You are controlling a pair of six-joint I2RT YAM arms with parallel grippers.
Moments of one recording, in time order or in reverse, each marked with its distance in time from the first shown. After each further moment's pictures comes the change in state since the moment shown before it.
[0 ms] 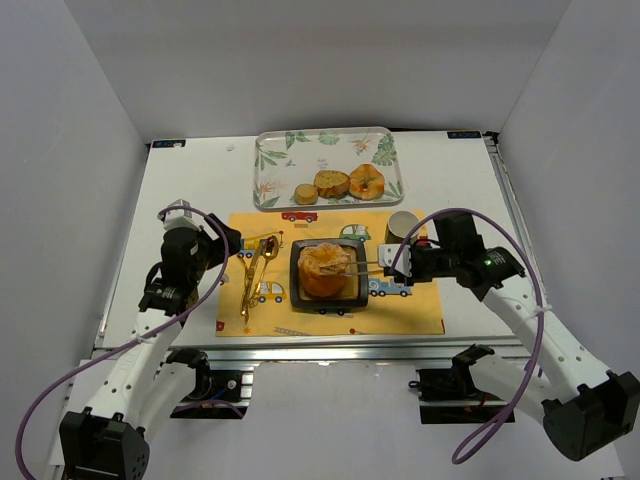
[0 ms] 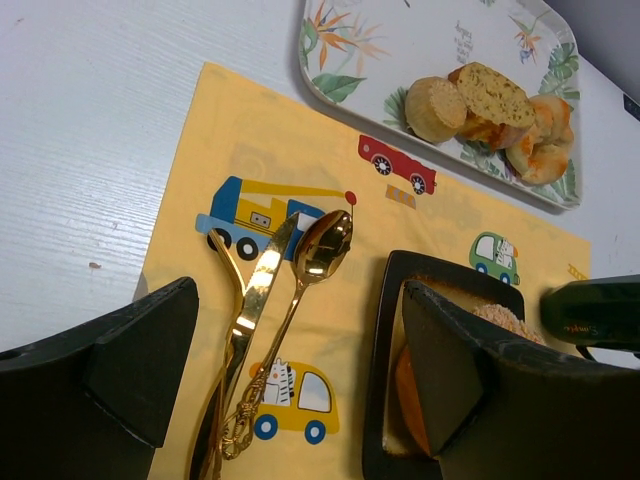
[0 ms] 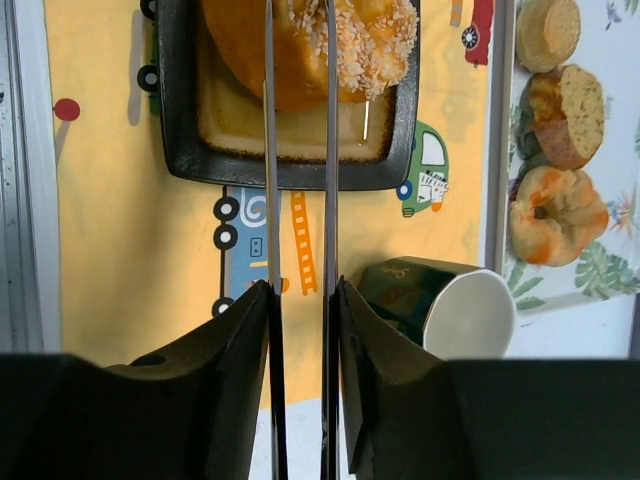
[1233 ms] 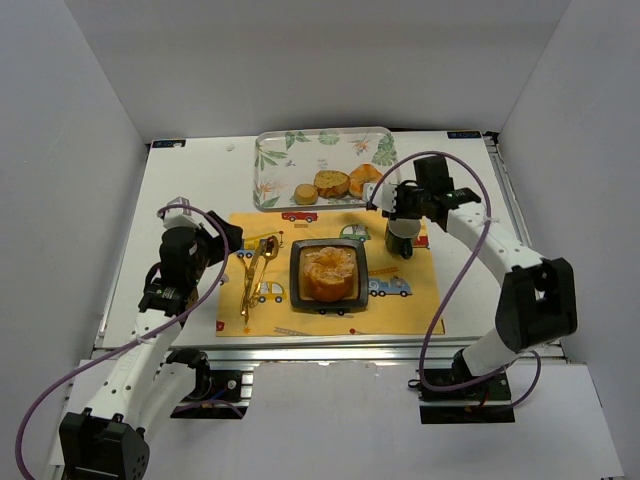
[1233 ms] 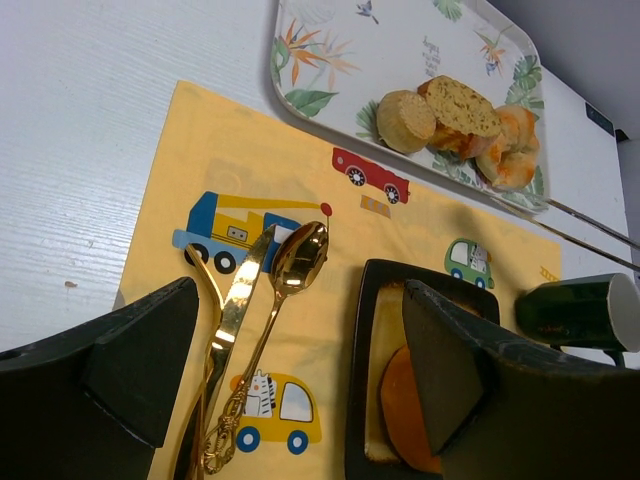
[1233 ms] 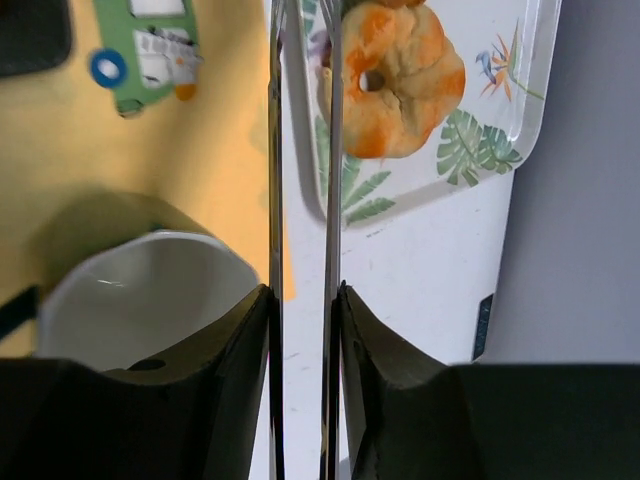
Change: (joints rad) left arm 0.000 -0.005 0.000 0.047 0.026 -0.008; right arm -0.124 0.564 0.308 0.294 0.285 -0.111
